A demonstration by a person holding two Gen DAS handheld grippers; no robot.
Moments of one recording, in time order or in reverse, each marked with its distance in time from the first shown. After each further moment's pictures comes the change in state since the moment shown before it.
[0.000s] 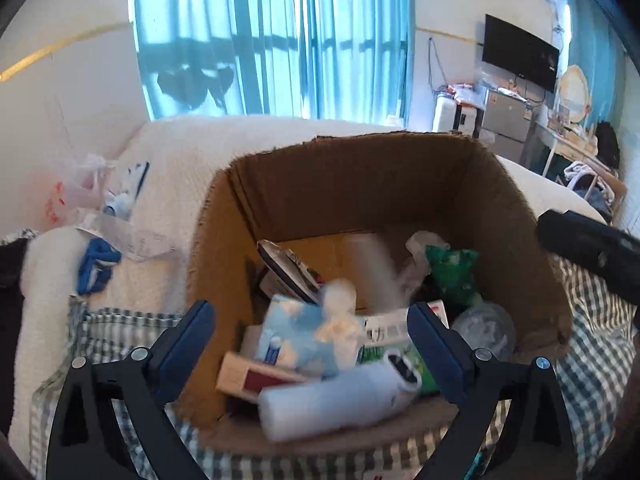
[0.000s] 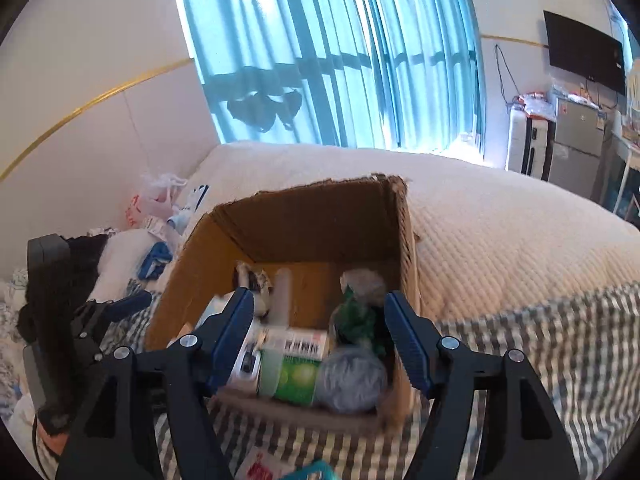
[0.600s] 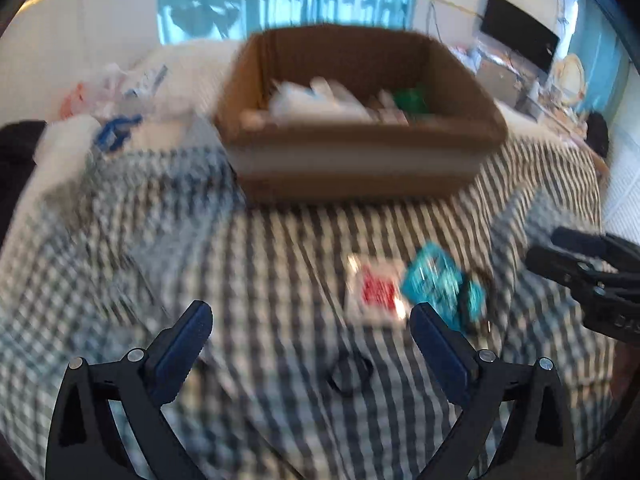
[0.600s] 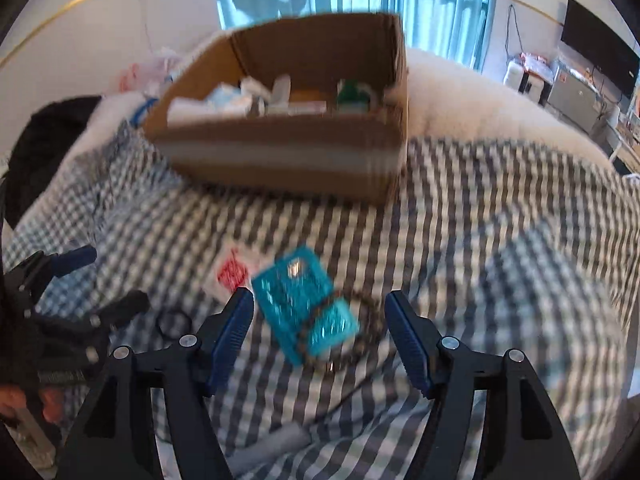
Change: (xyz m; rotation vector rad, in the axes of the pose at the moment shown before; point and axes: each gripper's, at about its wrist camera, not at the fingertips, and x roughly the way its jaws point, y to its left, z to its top) left arm -0.071 -0.003 -0.161 -0.067 0.205 -0.077; right arm -0.034 0.013 -0.165 -0.118 0.329 -0.136
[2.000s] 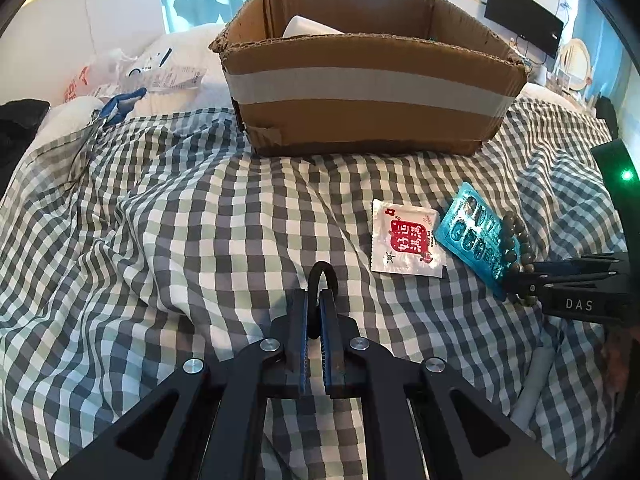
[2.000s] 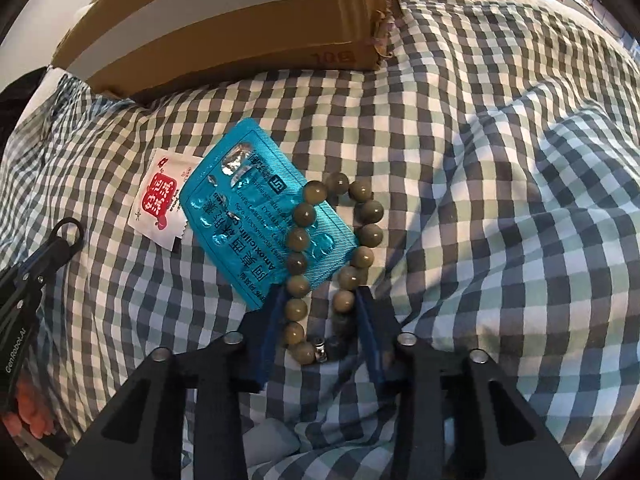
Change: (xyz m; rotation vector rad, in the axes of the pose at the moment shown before) left arm 0.030 0.005 -0.041 -0.005 -0.010 0.061; right arm 0.080 -0.027 -0.034 0.160 0.276 -0.013
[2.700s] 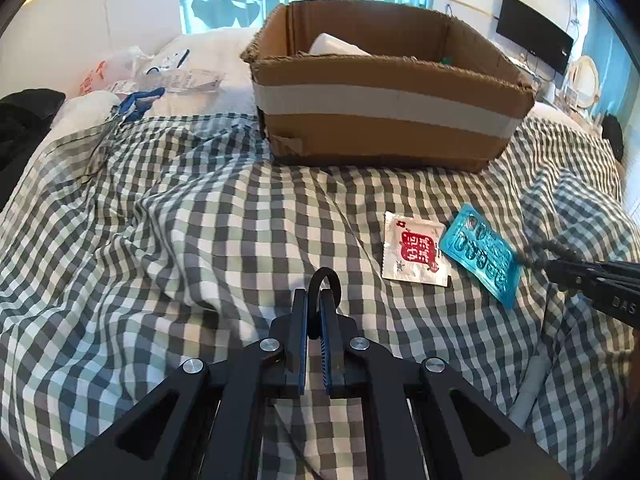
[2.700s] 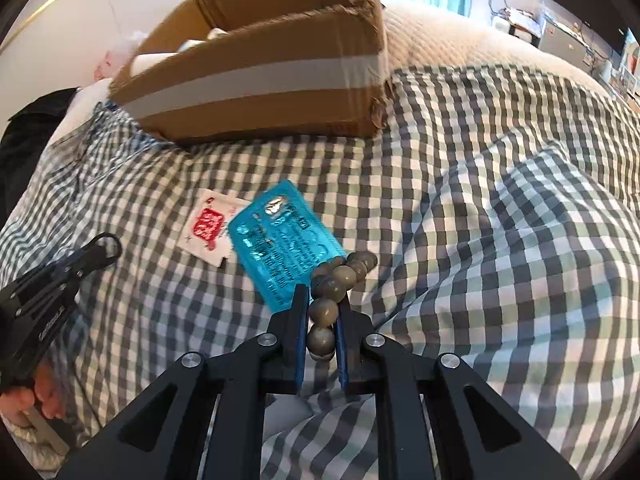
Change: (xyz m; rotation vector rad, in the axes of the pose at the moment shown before) left arm -0.013 0.013 0.000 -0.059 -0.030 0.012; right arm -0.073 -0.001 -0.022 -0.033 -0.201 0.005
